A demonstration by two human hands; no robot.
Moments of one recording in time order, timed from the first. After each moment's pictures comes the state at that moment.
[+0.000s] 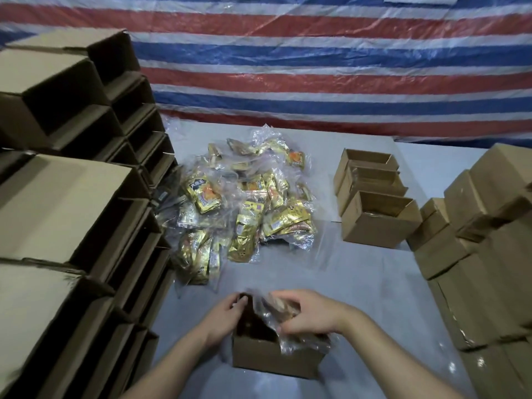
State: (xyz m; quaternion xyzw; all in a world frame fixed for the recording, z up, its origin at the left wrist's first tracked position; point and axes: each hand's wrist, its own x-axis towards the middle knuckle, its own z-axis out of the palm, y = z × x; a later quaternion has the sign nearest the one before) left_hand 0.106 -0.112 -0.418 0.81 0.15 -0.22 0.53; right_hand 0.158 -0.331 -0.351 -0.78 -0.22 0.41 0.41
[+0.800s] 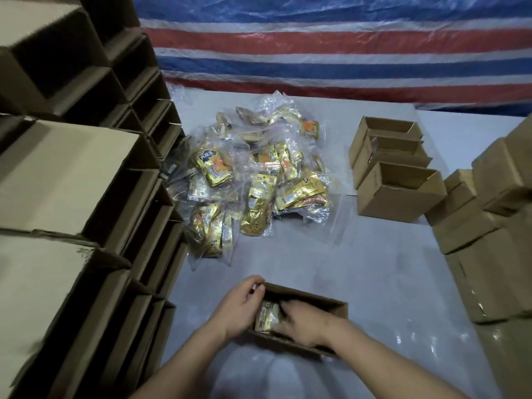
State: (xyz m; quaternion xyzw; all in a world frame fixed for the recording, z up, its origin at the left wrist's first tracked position) left_hand 0.077 -0.110 -0.449 0.84 0.08 -0.14 0.52; right_hand 0.109 -0.296 -0.443 -0.88 -0.21 0.40 0.13
